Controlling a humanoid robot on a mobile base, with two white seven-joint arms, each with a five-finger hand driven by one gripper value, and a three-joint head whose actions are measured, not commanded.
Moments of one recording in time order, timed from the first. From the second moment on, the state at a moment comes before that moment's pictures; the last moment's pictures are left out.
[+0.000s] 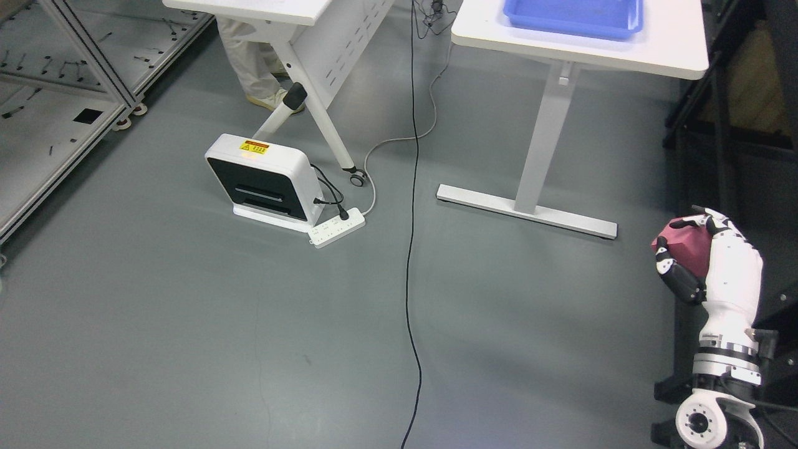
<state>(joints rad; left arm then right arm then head) 0.00 0.00 0.06 -0.08 0.00 -0.10 -0.08 0.12 0.00 -0.14 -1.72 0.89 -0.09 -0.23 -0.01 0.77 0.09</state>
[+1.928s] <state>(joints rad) 0.00 0.00 0.06 -0.08 0.00 -0.10 -0.08 0.12 0.00 -0.14 -1.72 0.89 -0.09 -0.23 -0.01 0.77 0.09</state>
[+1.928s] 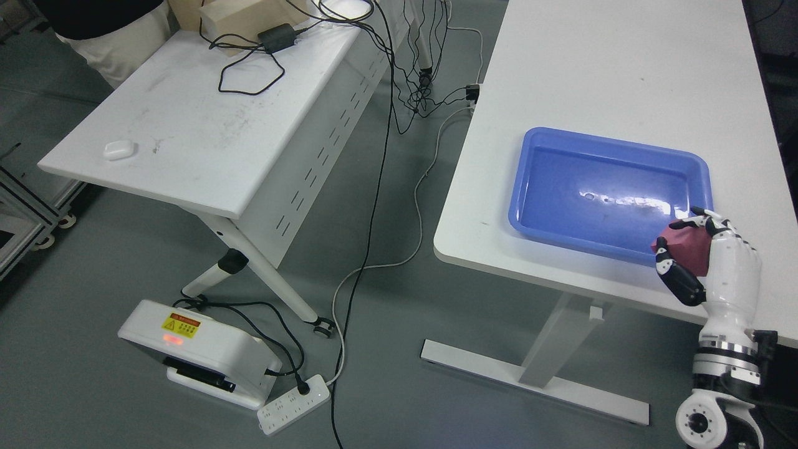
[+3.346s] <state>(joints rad) 0.00 0.00 0.06 -0.08 0.00 -0.10 -0.08 0.11 0.00 -0.12 -1.70 0.77 -0.09 0.03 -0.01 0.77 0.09</state>
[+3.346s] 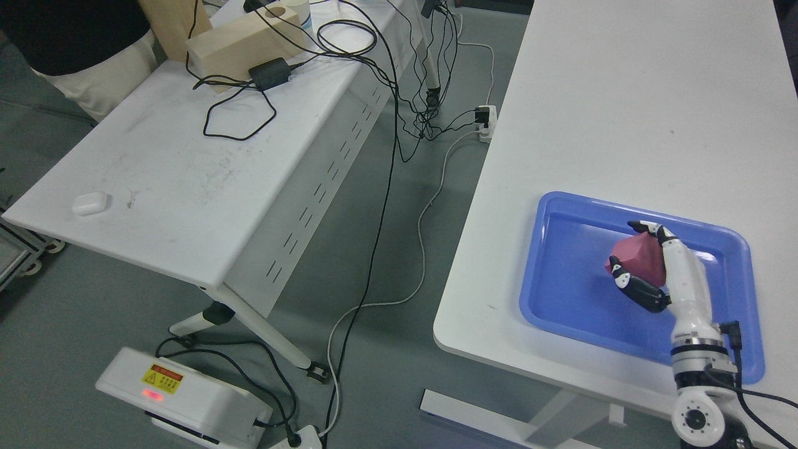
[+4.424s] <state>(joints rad) 0.00 0.00 0.06 -0.08 0.00 -0.10 -0.08 0.09 0.00 -0.21 -1.69 0.29 -0.03 0.03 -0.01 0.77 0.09</state>
